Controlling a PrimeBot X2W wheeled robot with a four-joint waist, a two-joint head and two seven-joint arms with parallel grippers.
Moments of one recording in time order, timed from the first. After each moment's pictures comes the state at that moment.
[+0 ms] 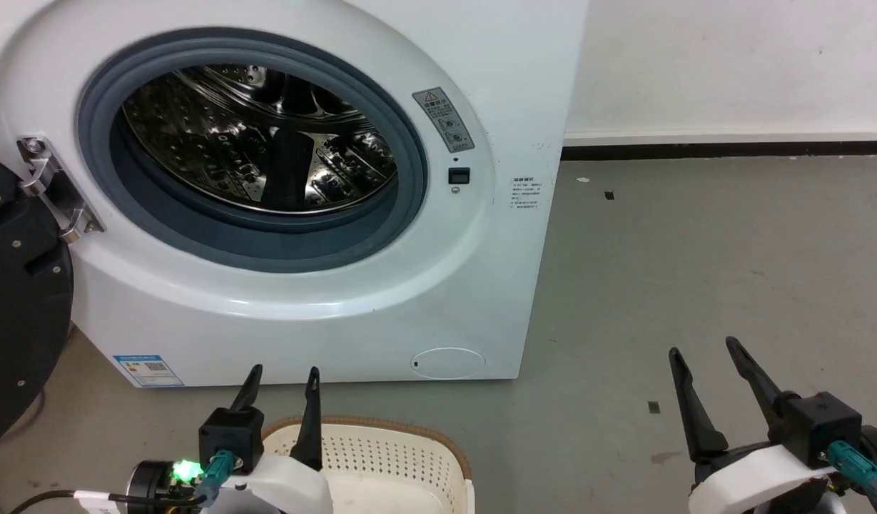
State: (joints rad) left arm 0.00 0.05 -0.07 0.08 -0.02 0.03 -0.05; right arm 0.01 -0.05 -0.02 -0.02 0.04 0.13 -0.05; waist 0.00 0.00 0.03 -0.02
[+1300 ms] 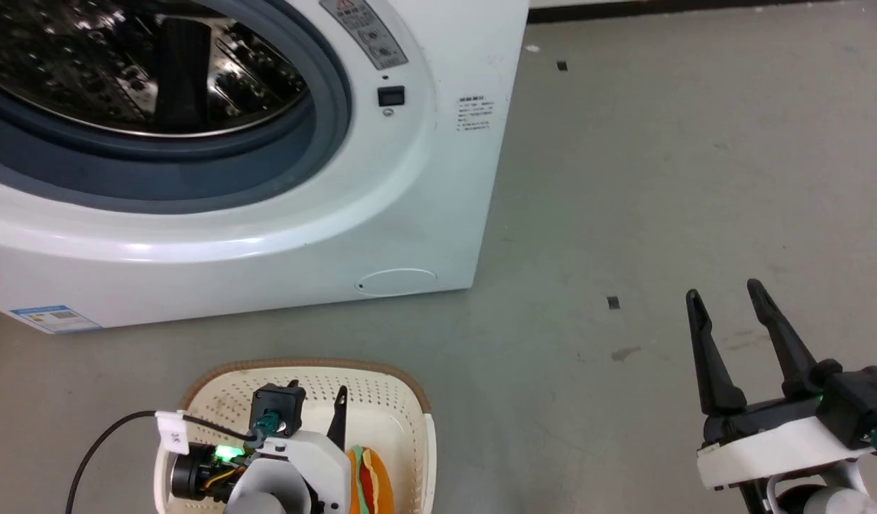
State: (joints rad) left arm -0.24 0.08 -0.17 0.59 -0.09 0.02 -0.10; right arm -0.05 -0.05 -0.02 -0.08 0.11 0.13 -0.13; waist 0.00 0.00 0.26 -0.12
